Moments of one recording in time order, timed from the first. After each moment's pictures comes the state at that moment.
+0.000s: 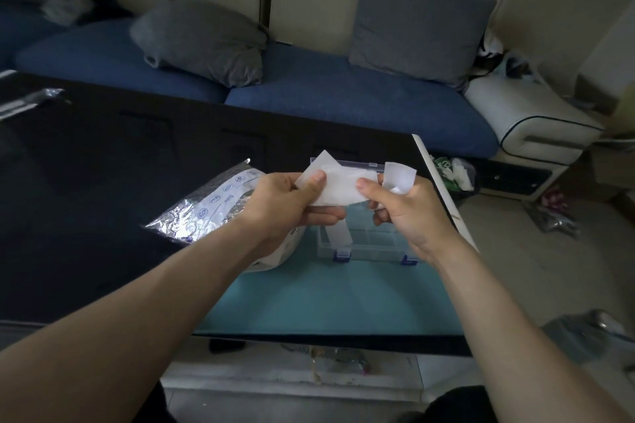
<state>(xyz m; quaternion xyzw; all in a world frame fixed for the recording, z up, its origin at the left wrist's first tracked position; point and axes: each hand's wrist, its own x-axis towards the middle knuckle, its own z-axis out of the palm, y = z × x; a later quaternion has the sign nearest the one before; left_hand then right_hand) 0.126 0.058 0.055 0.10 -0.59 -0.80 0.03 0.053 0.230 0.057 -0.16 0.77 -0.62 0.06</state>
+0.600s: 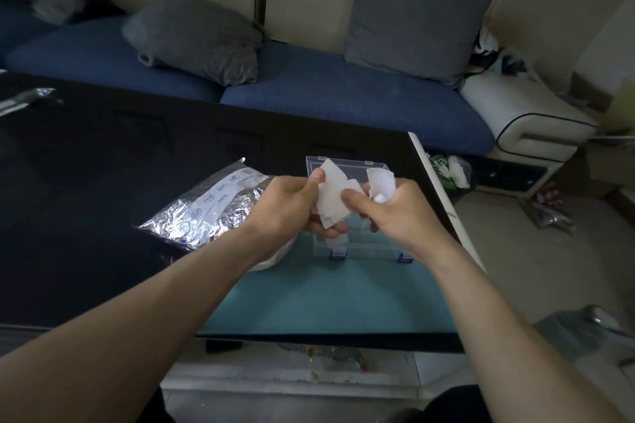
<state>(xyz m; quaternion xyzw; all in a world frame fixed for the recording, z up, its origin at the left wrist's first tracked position) 0.128 0.068 0.055 0.09 -0.66 -0.74 0.01 0.048 0.232 0.048 -0.19 0.84 -0.51 0.06</state>
